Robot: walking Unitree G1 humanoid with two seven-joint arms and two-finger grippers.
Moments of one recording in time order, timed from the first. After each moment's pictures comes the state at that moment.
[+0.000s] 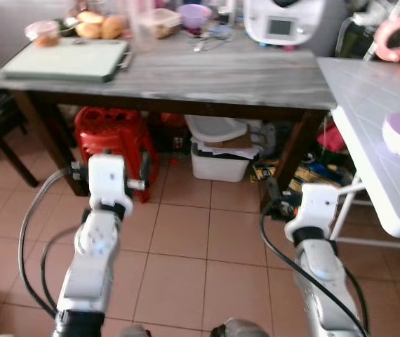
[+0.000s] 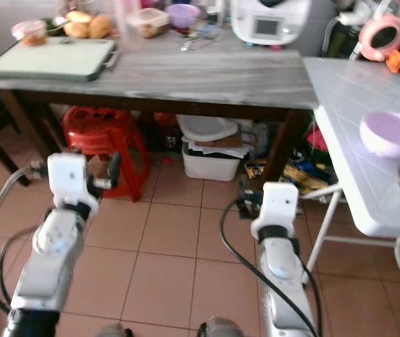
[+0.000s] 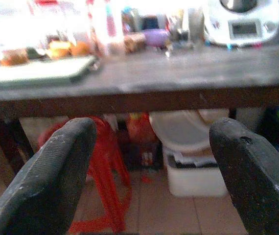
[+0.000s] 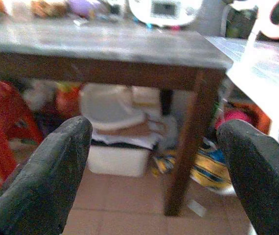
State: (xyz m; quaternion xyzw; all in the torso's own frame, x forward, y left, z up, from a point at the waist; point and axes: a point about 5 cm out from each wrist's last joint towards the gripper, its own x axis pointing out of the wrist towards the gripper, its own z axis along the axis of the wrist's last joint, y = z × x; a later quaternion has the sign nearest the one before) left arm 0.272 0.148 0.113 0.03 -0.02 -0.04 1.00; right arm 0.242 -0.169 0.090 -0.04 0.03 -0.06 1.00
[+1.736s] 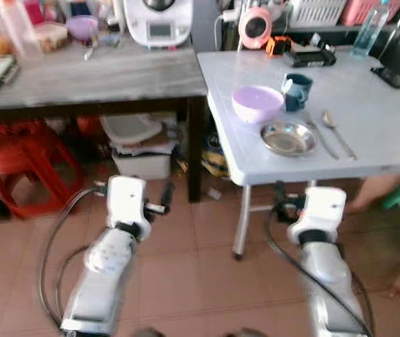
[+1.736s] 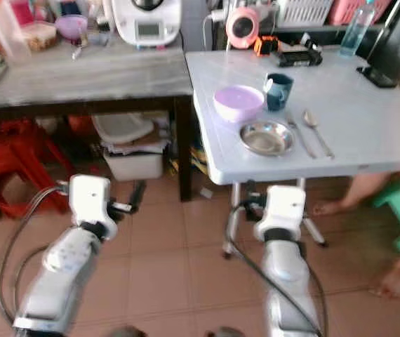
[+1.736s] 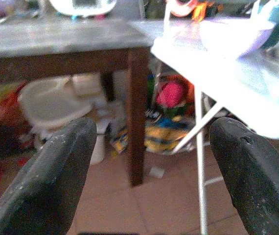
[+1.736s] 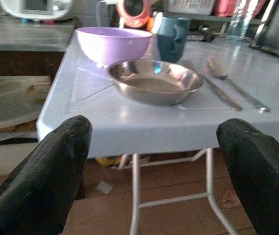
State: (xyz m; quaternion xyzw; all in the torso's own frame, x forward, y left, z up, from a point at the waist) left arm 0.252 0.133 0.094 0.00 0.06 -0.10 0.99; right arm 0.244 -0.163 0.089 -0.02 0.02 -0.04 1.00
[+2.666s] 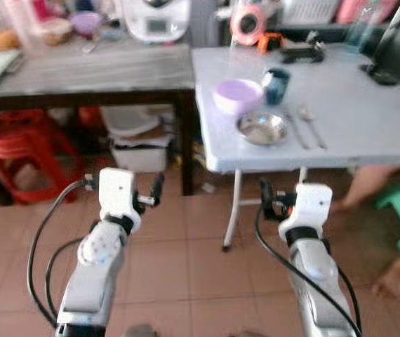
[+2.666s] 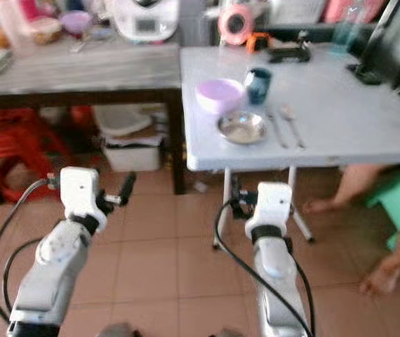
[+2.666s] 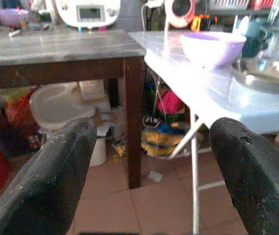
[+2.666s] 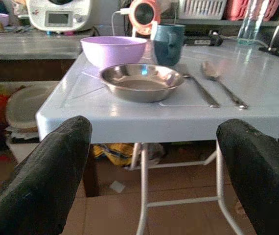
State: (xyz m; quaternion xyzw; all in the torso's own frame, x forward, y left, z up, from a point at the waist) left arm 0.259 0.133 0.103 -0.01 0.04 -0.11 0.99; right arm 0.246 -0.158 0.092 -0.01 0.01 -0.03 1.00
